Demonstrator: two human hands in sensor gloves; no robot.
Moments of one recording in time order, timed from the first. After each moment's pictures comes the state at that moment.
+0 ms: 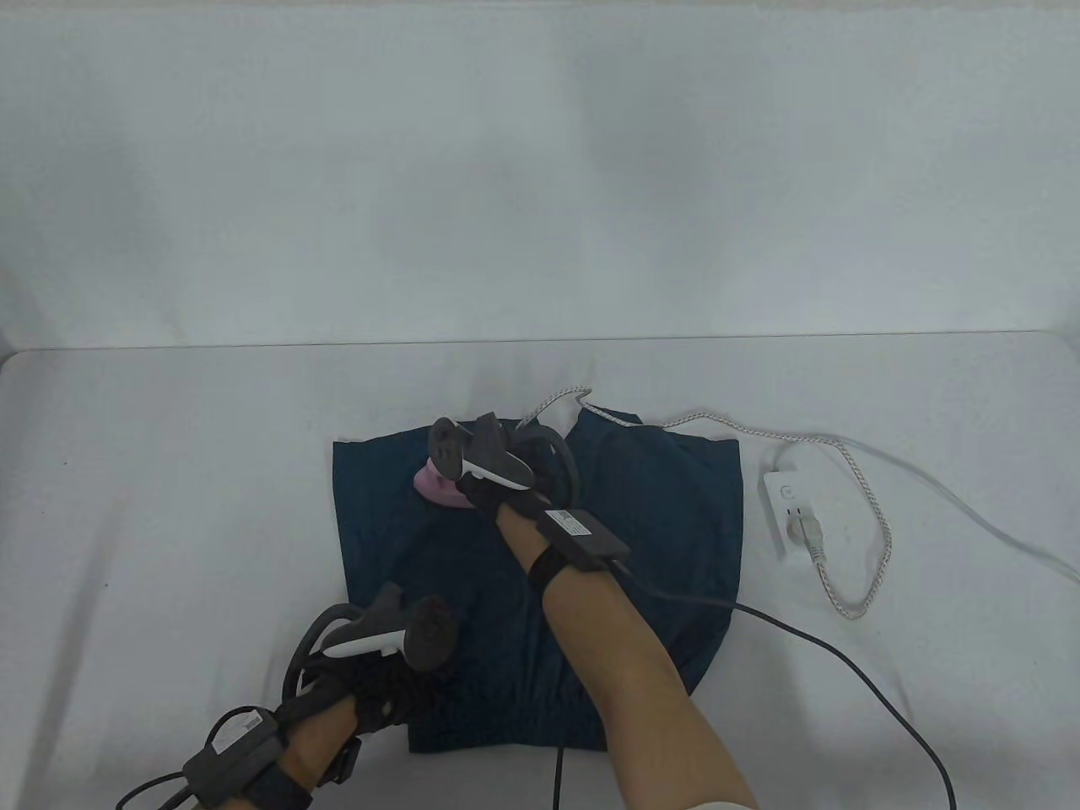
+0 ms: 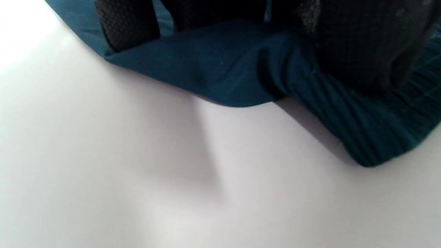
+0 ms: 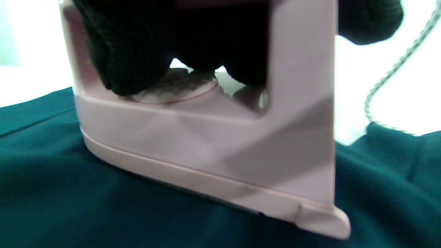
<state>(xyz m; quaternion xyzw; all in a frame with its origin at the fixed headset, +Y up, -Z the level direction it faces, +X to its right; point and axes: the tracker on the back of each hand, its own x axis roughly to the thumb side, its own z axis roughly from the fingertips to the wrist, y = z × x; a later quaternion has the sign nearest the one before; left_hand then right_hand) -0.181 -0.754 -0.320 -0.32 -0.24 -0.05 0.92 -0.080 -0.701 -0.500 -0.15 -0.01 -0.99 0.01</state>
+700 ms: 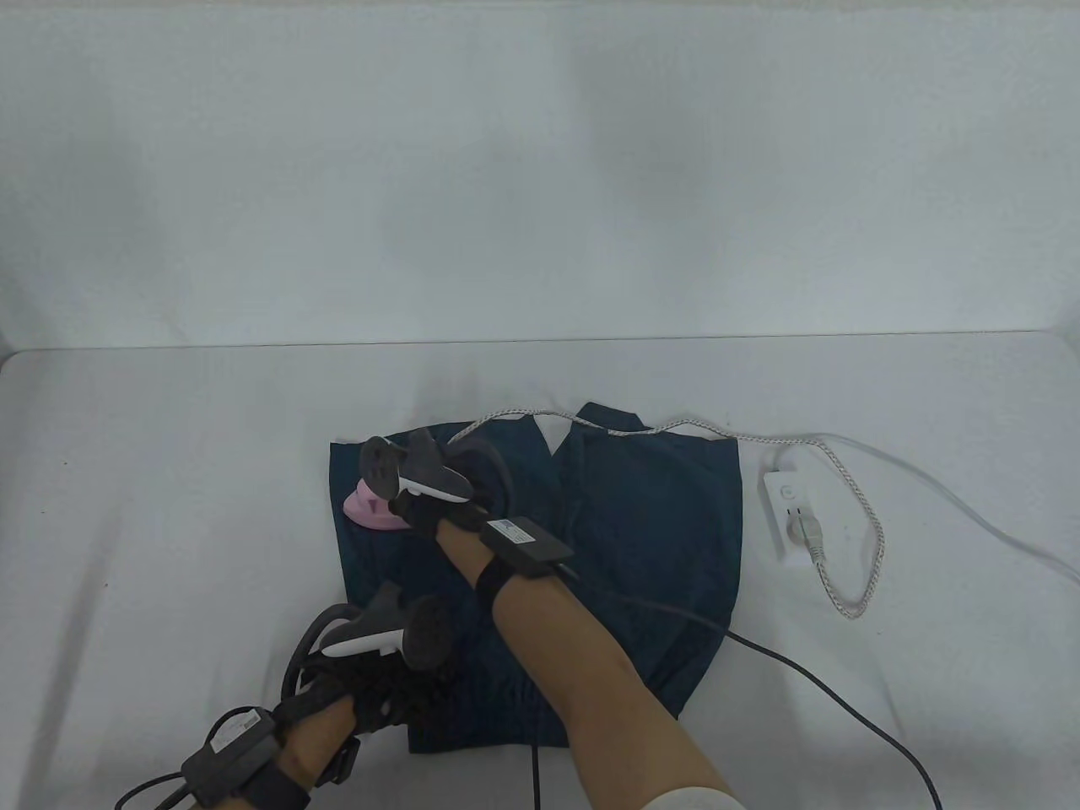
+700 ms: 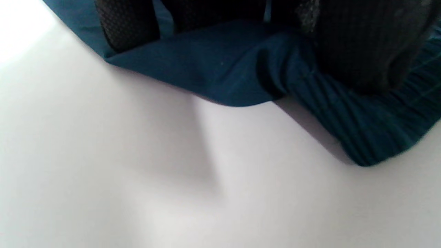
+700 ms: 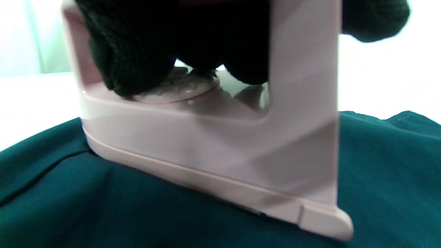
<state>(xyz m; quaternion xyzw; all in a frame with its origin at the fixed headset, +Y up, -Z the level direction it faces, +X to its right) -0.182 -0.754 -0.320 -0.32 -0.24 -0.05 0.92 -0.137 -0.703 -0.484 -0.21 -0.01 -0.98 -0.01</state>
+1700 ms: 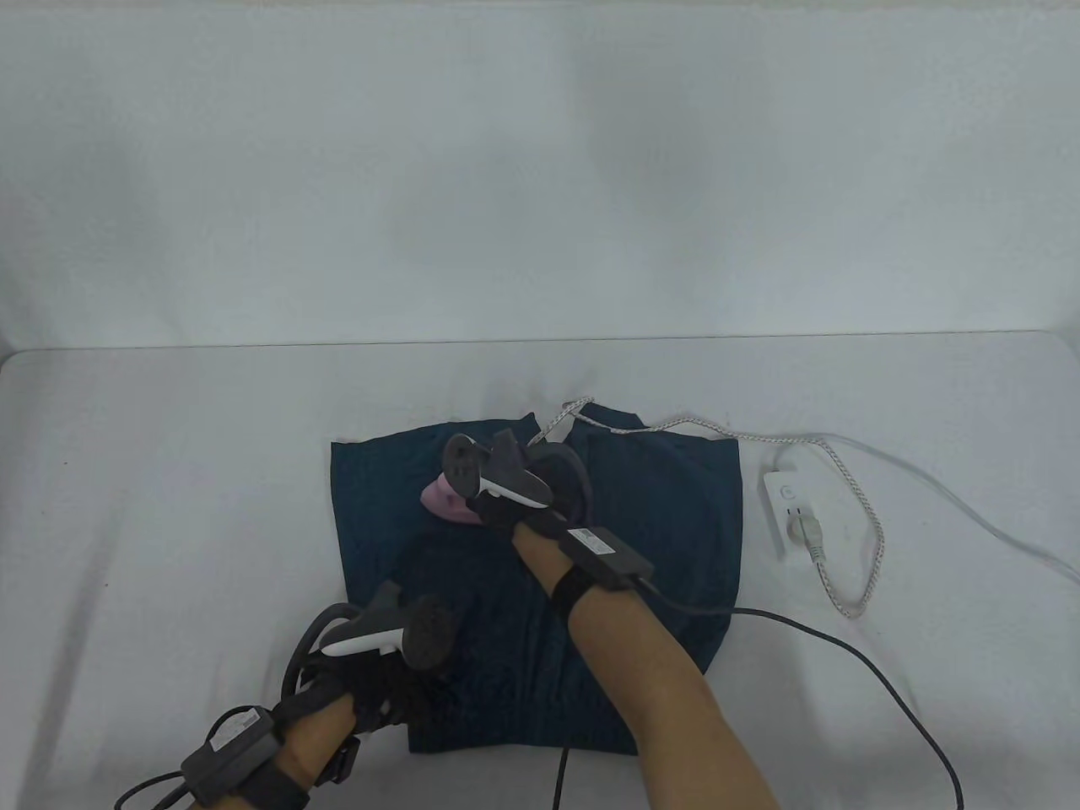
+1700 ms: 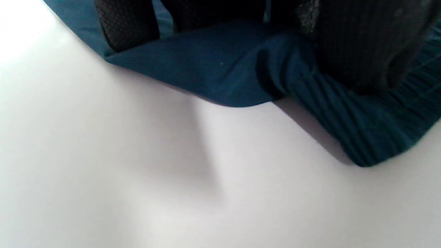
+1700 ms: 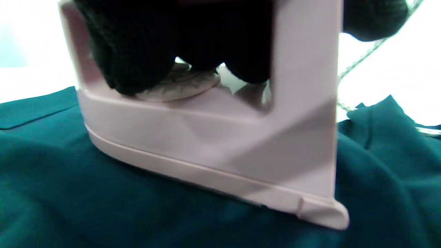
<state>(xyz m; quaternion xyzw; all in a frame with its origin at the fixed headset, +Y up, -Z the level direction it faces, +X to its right) -0.182 -0.754 -0.321 -0.32 -0.24 -0.05 0.92 -0.064 -0.705 -0.480 -0.16 -0.01 -0.99 0.00</state>
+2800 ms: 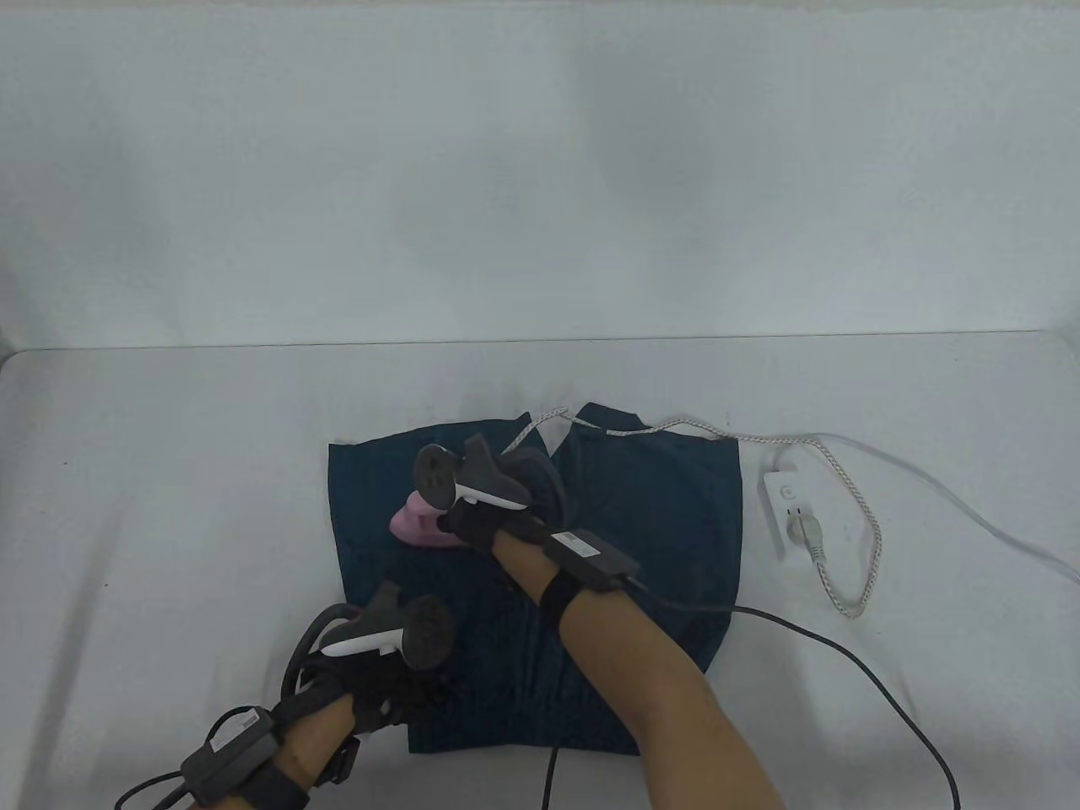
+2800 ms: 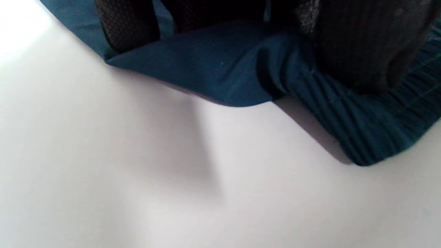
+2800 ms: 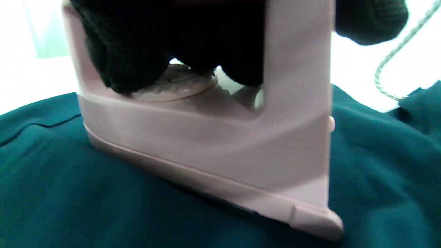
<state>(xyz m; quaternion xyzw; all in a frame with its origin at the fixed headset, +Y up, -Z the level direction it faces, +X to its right) -0.183 -0.754 -0.321 -0.32 -0.24 -0.04 0.92 -0.075 -0.704 -0.470 -0.21 -0.06 -0.98 0.00</state>
